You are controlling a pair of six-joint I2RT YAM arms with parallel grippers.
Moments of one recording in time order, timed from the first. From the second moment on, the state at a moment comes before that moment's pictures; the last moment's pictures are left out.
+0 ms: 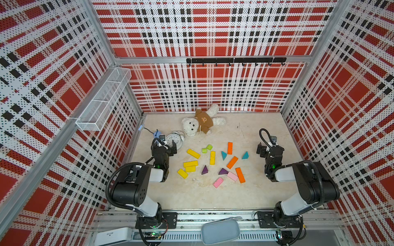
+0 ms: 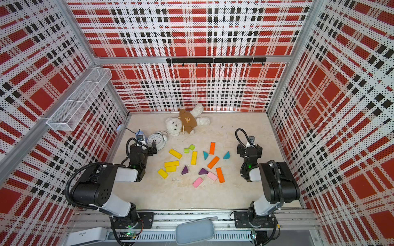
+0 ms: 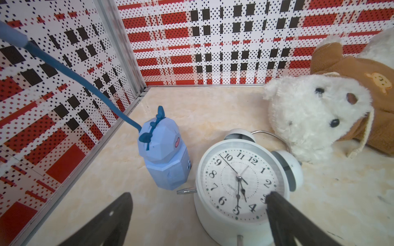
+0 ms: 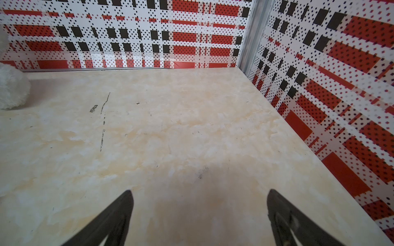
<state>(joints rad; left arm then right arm) -0.11 1.58 0.38 0.97 -0.29 0.05 0.07 1.59 0.36 0.93 0.33 -0.01</state>
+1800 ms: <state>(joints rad) -0.12 1.25 1.06 -0.01 0.39 -0.80 0.19 1.33 0.99 -0.60 0.00 0.38</state>
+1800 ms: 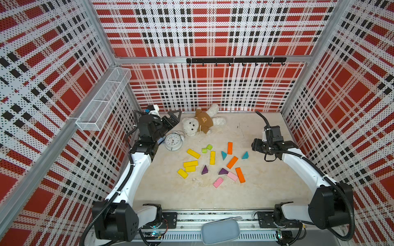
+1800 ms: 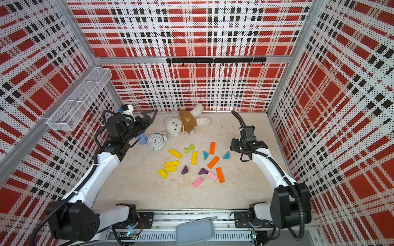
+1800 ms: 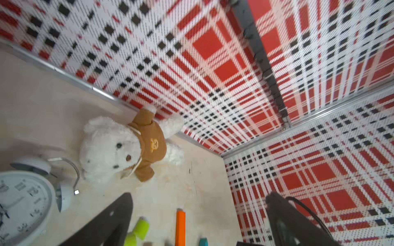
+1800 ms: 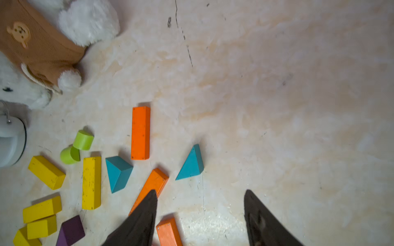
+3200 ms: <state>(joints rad) -0.24 1.38 1.04 -0.12 0.57 -0.79 0.39 1.71 1.08 -0.73 0.19 0.25</state>
